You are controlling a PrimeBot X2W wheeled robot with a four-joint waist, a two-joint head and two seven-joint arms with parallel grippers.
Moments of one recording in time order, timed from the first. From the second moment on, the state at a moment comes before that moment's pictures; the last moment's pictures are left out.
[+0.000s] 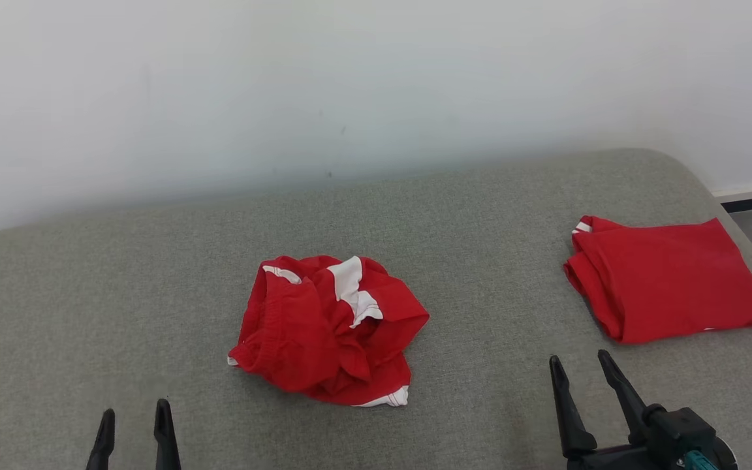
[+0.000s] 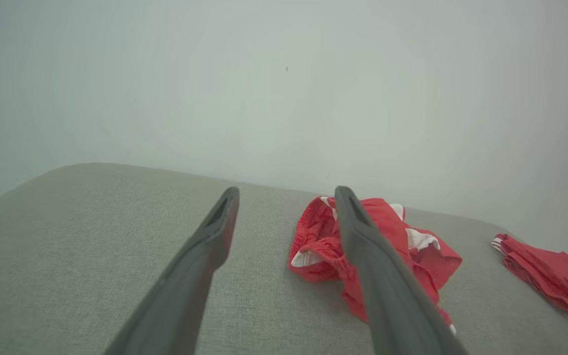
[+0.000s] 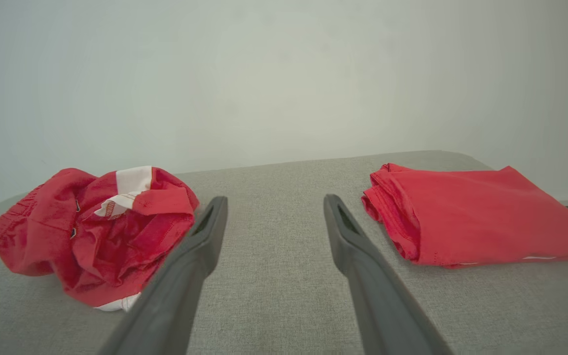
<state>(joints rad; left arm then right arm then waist) 0.18 0.15 -0.06 -0.10 -0.42 0.02 -0.26 0.00 -0.05 0.09 0.19 0.14 0.13 -0.21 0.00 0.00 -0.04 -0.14</state>
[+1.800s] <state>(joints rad) 0.18 0.18 0.07 0.19 -0.27 -0.13 -0.26 0.00 -0.05 0.16 0.37 0.14 0.13 -0.25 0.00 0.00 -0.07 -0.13</state>
